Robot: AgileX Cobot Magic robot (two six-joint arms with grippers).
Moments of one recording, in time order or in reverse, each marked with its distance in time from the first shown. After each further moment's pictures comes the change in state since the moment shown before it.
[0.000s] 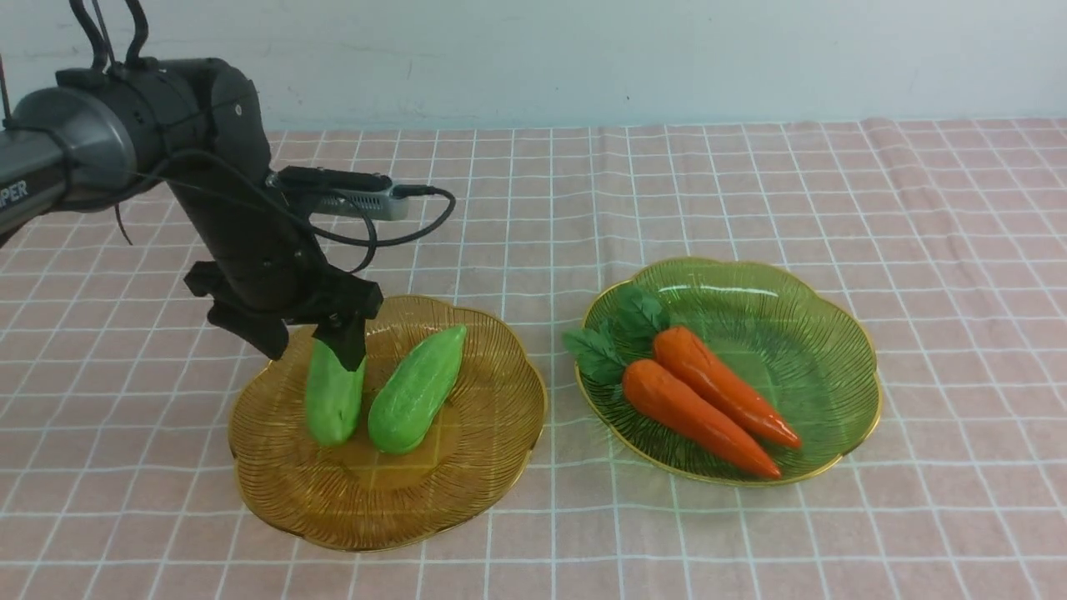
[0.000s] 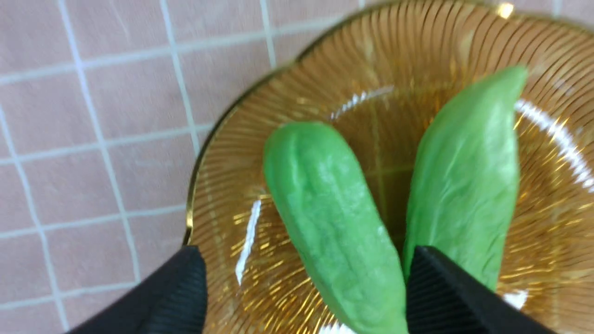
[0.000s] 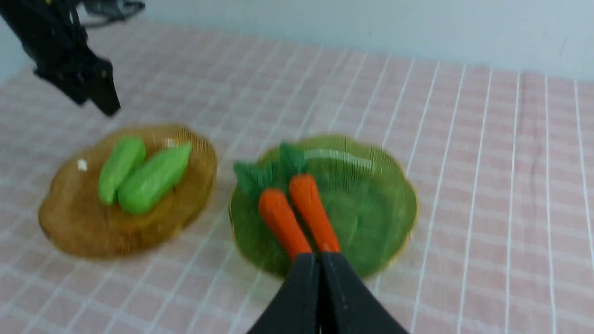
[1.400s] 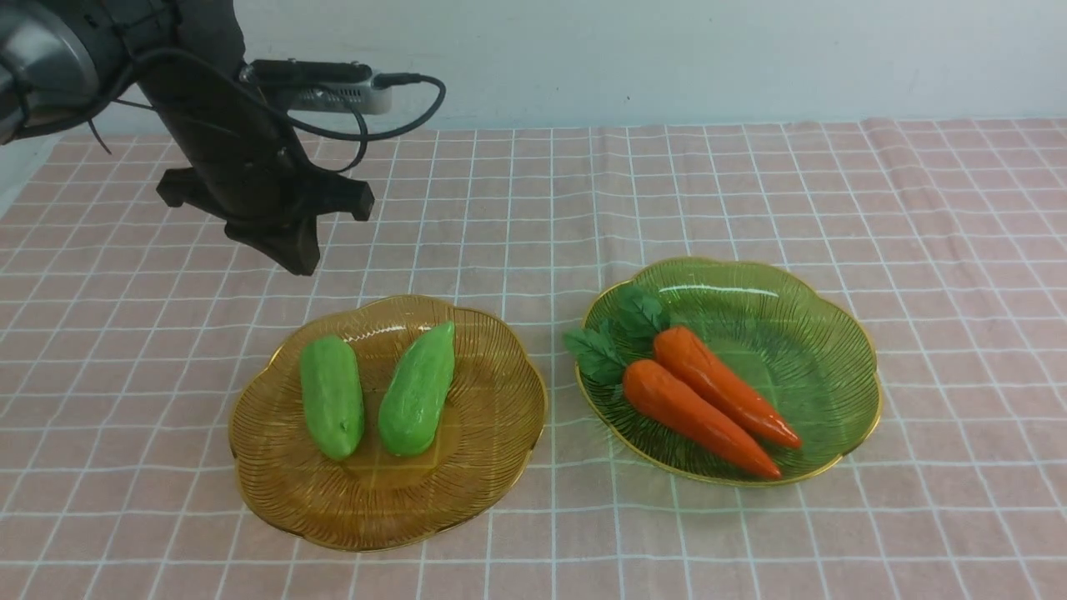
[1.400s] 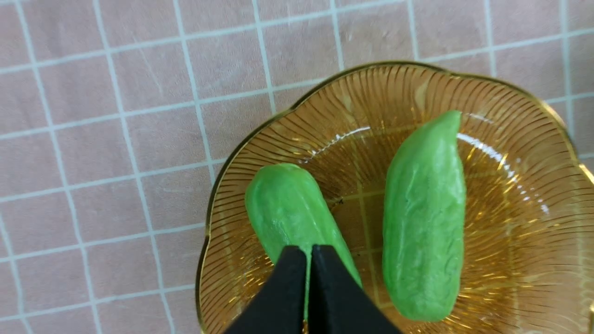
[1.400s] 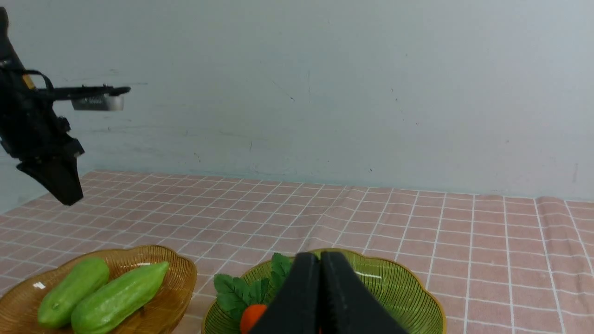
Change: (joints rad) right arm 0.000 -0.316 0.812 0.007 -0.941 -0.007; left arm 0.000 -0.063 -0.074 0.000 0.012 0.000
